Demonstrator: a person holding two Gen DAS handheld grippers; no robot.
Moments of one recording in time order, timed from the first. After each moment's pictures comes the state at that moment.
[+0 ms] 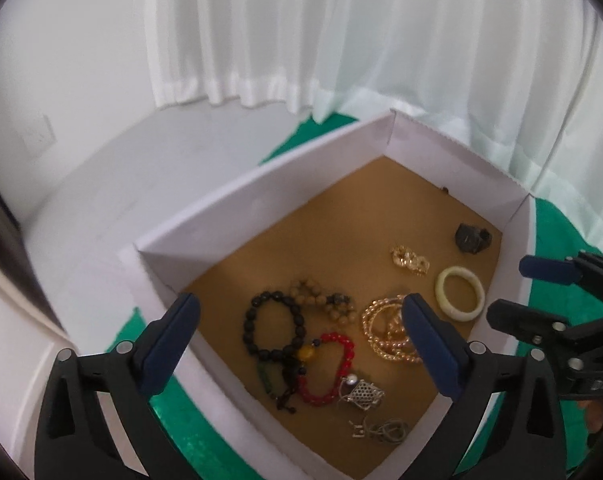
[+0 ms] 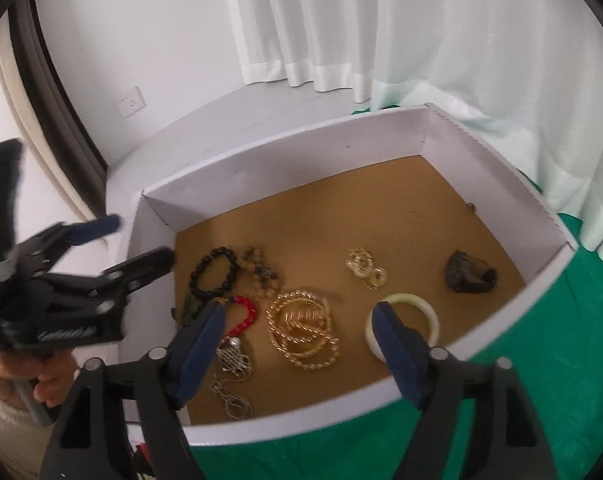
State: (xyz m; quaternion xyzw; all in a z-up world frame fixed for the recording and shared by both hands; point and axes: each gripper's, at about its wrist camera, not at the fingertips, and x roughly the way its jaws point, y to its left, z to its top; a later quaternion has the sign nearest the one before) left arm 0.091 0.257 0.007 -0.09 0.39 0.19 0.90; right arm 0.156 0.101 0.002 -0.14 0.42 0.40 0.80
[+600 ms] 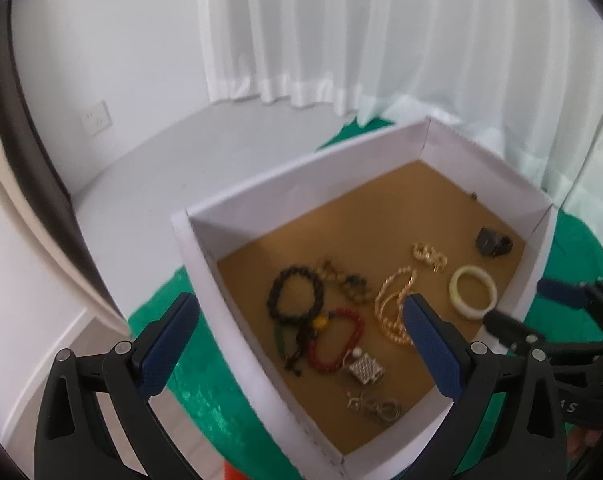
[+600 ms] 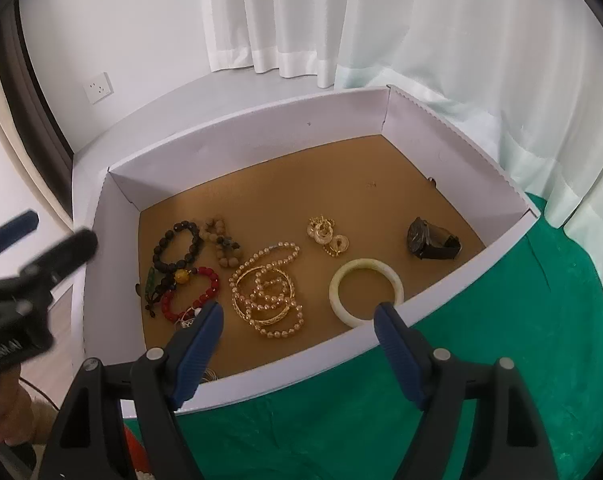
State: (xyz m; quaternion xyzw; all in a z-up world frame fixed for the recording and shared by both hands) left arm 0.064 0.233 0.012 -0.10 0.39 0.28 0.87; right arm 0.142 0.086 -0.009 -0.18 0.42 0.34 0.82
